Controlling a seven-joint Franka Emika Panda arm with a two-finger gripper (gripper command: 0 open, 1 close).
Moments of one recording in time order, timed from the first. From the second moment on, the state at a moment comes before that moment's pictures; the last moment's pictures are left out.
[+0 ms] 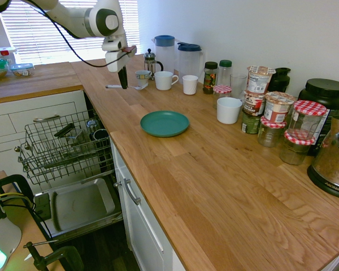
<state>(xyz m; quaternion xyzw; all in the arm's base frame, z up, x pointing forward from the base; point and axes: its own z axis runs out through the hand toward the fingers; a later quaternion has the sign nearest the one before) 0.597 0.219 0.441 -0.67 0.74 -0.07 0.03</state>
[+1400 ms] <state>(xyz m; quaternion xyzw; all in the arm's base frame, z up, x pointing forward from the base) 0.385 0.403 0.365 -0.81 0.57 -0.10 -0.01</state>
